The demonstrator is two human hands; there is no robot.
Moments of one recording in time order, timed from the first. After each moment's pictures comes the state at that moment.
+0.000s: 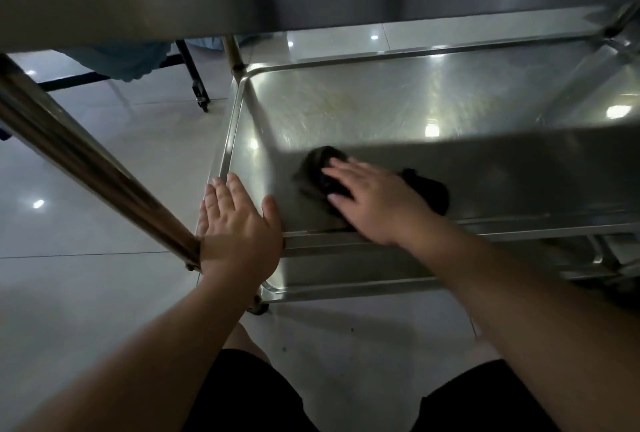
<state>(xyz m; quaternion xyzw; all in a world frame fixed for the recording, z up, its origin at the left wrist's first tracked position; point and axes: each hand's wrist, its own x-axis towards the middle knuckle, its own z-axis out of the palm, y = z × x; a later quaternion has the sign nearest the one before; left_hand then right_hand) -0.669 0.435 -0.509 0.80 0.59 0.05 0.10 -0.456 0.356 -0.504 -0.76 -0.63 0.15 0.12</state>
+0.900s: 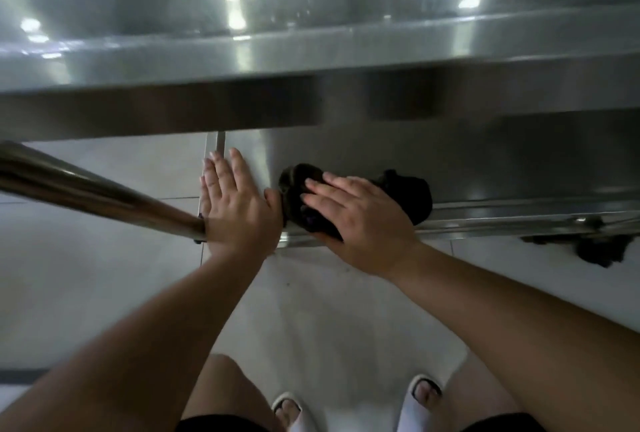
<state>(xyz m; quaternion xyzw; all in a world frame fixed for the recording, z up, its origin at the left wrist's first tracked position) -0.662 0.439 -0.500 0.81 0.58 0.02 0.10 -0.493 0.321 -0.507 -0.68 -0.71 0.08 0.15</state>
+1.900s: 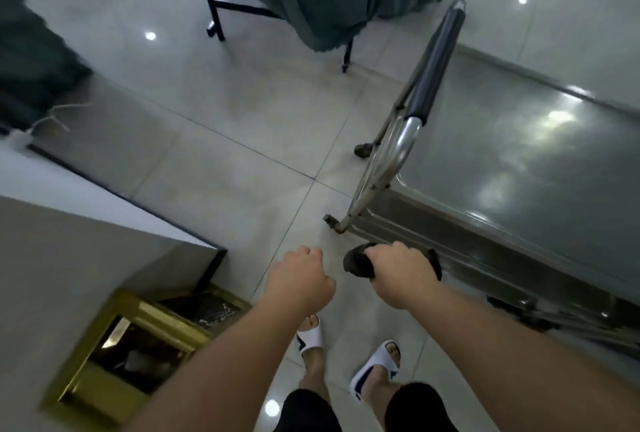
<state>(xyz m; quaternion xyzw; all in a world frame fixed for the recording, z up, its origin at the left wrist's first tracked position) -0.911 0.312 -0.094 0.72 0.57 -0.23 0.32 -0.715 0.294 -0.099 -0.66 -0.68 0.25 -0.22</state>
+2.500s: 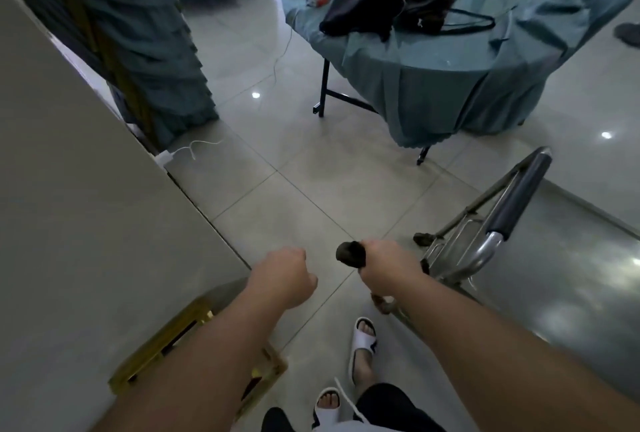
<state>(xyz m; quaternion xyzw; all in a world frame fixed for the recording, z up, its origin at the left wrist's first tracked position) -1.073 0.366 0.024 0.61 0.73 -0.14 0.28 -0.873 0.415 0.027 -0.61 -0.73 0.26 -0.14</state>
